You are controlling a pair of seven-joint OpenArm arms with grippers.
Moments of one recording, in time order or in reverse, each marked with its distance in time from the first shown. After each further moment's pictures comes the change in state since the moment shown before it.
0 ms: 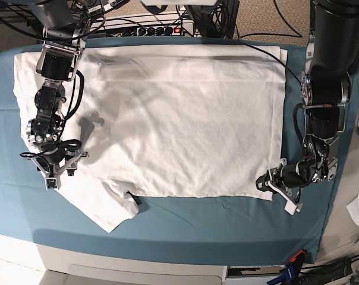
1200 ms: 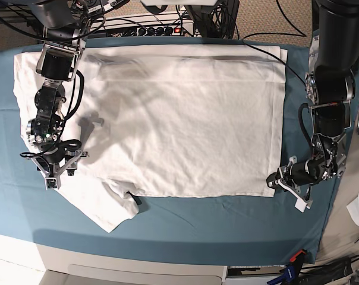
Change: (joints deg) left arm 0.4 -1.9 -5.4 0.4 1.9 -2.4 1.8; right arm 0.0 0.0 0.0 0.0 0.0 0.0 -0.3
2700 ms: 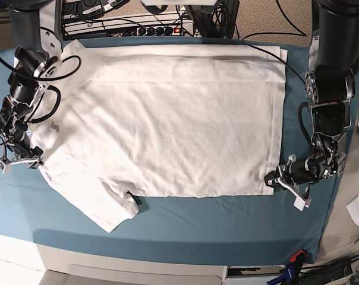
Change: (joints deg) left arm 0.3 0.0 0.0 -0.1 -1.7 -2.5 1.1; right arm 14.1 9.6 22.2 -35.0 13.9 2.9 4.5
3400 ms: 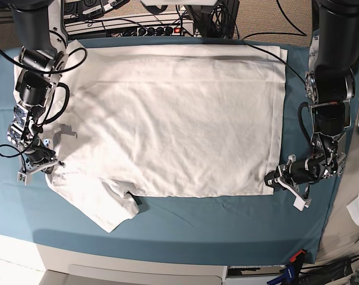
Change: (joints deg) left arm 0.0 0.0 0.0 0.0 0.0 0.0 0.0; right arm -0.3 -1.9 -14.2 0.1 -3.5 1.6 6.6
